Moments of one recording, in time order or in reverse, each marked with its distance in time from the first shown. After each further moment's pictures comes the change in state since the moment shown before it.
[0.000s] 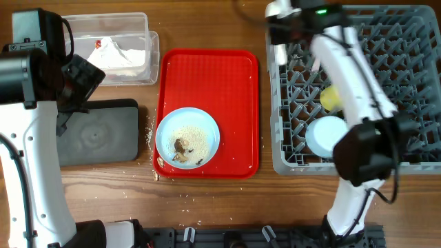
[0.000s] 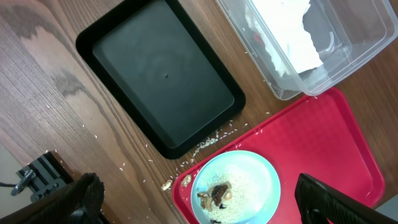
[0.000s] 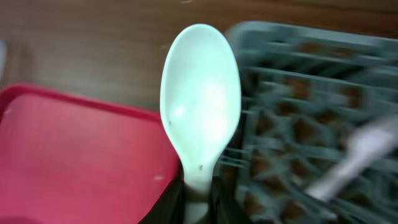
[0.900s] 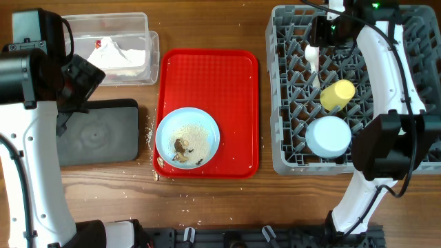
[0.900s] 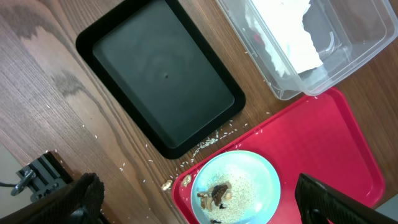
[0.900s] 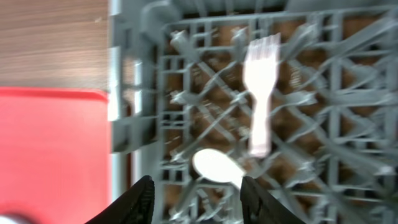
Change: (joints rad) left arm 0.000 0.000 0.000 0.000 0.000 0.000; right arm -0.220 0.016 0.001 -0.141 -0.177 0.000
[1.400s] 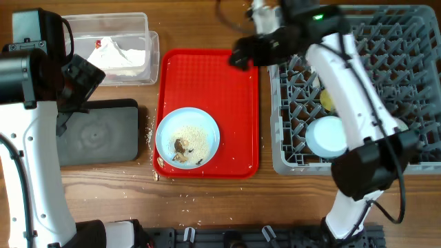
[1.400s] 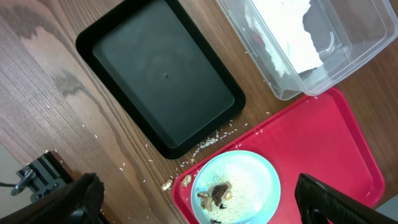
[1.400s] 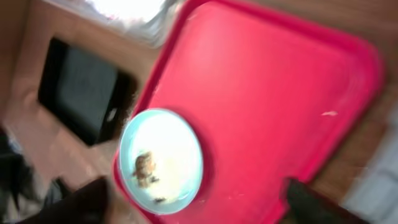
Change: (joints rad) left arm 0.000 0.000 0.000 0.000 0.000 0.000; right arm 0.355 -0.099 0.000 -0.108 -0.291 -0.023
